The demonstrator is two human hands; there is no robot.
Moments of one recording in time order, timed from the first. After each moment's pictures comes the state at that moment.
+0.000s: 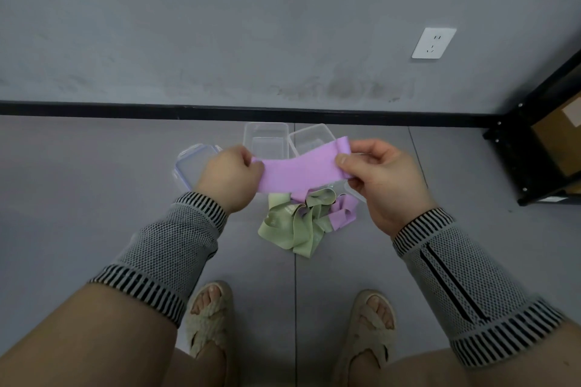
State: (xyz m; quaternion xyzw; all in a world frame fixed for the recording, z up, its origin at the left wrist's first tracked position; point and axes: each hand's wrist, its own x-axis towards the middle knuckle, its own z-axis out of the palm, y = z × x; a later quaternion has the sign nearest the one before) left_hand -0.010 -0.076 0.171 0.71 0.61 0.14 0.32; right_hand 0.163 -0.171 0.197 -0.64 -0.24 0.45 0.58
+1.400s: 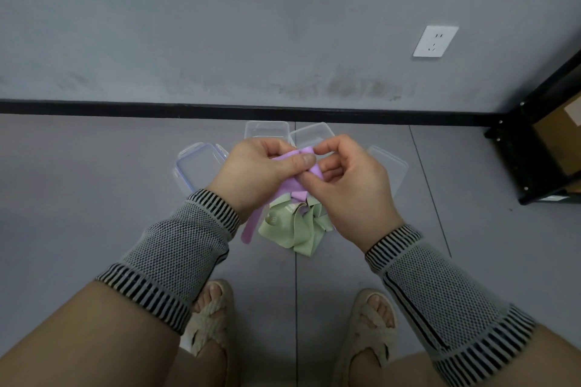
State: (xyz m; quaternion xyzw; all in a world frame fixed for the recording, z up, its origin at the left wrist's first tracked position) left_hand 0.012 -0.105 0.206 0.59 0.47 0.28 0.59; right_hand 0.130 -0.172 0.185 -0.71 -0.47 0.26 0.46
